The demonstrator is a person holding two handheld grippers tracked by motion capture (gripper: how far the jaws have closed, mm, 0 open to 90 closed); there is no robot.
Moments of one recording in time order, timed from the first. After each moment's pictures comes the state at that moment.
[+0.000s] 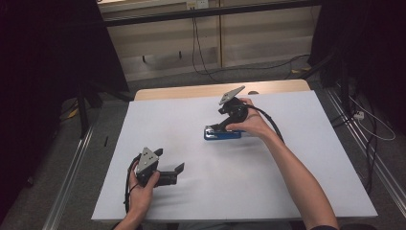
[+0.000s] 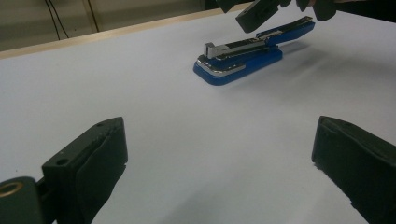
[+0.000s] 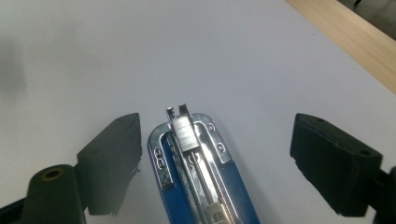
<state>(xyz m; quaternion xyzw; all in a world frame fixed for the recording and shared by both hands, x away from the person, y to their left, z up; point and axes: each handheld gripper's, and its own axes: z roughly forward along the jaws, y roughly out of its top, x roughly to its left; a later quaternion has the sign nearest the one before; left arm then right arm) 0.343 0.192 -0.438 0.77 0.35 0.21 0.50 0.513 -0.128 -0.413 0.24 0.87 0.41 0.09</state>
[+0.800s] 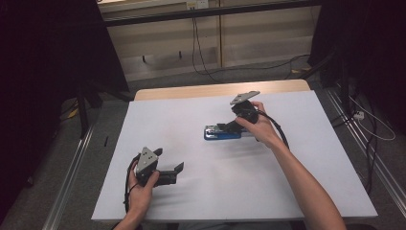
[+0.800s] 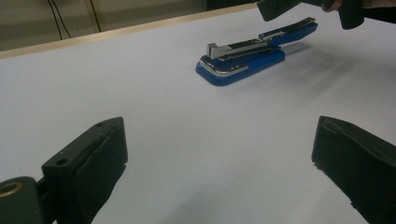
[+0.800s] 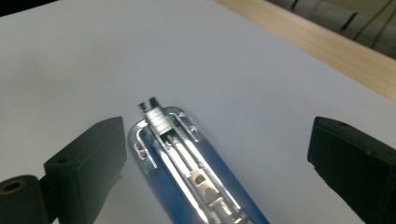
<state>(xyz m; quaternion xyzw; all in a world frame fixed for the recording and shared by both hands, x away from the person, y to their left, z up) 0.344 0.194 -0.437 0.77 0.35 0.21 0.50 0.488 -0.152 -0.415 0.34 0.82 0.44 0.15</state>
